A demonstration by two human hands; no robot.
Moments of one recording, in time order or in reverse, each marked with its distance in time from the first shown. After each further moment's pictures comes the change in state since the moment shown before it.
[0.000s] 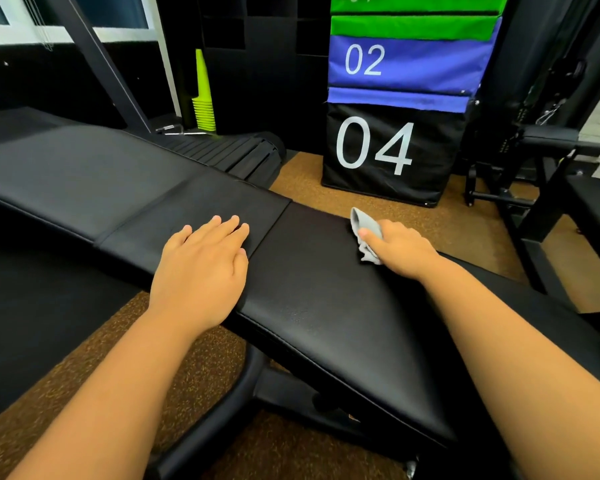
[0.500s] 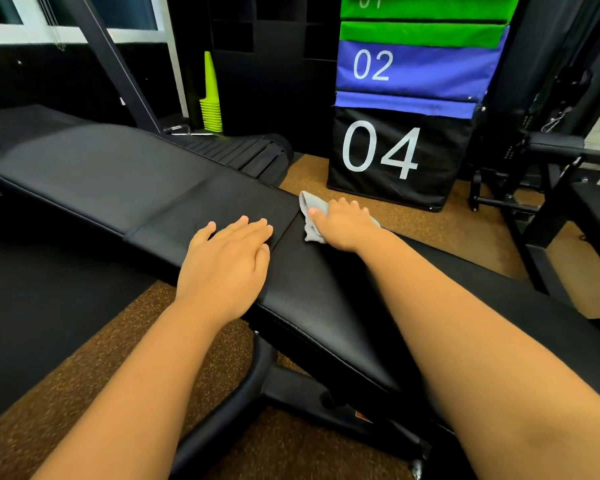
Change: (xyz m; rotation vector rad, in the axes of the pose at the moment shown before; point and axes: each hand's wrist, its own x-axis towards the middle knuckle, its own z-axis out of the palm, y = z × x) left_hand -0.003 -0.003 -0.003 -0.105 -0.014 0.014; right_hand 0.030 -0.111 0.008 -0.069 -0.044 -0.110
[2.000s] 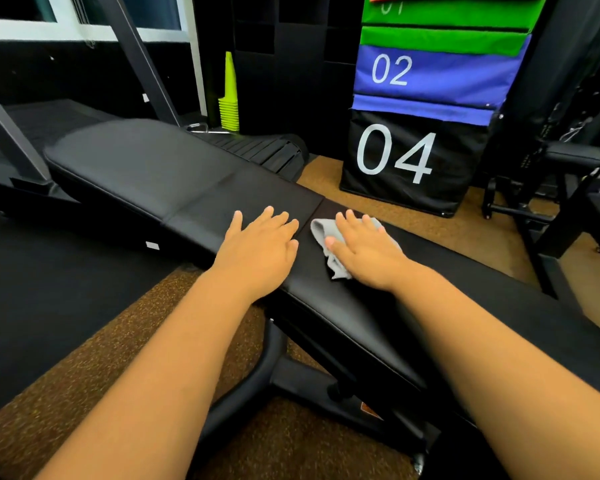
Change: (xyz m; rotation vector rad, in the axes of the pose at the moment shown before) left_hand 0.007 0.007 -0.012 0.043 -0.195 0.059; right_hand -0.081 -0.001 0.000 0.007 -0.079 -0.172
